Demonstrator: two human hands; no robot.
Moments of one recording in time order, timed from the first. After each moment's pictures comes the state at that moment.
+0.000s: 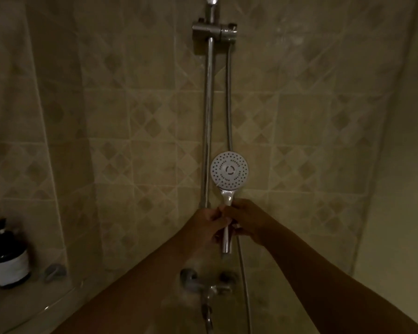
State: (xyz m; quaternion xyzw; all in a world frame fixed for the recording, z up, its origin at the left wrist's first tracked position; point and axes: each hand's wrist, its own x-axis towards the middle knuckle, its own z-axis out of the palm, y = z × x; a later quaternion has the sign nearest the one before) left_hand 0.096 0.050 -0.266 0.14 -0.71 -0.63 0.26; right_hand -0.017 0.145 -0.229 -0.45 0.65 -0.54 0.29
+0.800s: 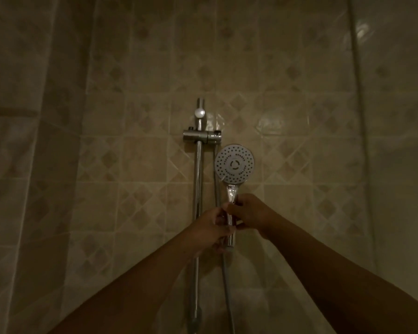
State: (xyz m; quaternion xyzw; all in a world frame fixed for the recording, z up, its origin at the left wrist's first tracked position) left_hand 0.046 0.027 -0.067 0.03 -0.80 -0.51 0.31; right_hand -0.071 0.117 -0.029 -0.53 0.66 -0.53 0.04
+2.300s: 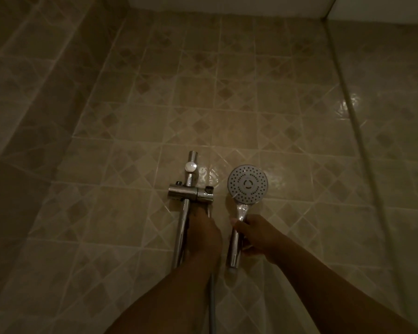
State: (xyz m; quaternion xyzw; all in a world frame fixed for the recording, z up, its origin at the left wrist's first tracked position) left_hand -0.085 -0.029 0.068 0.22 -0.63 -0.24 0.70; right_hand -0.151 0.084 0.085 -0.52 0.66 -0.55 -0.02
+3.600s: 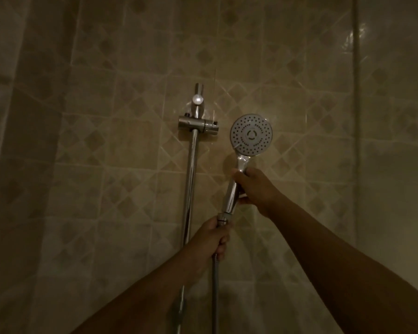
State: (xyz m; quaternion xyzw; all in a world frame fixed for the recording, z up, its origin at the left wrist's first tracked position) left_hand 0.010 0.022 -0.108 0.03 -0.70 -0.64 0.31; right_hand -0.082 0.119 0.005 -0.51 0.60 -0.62 0.02
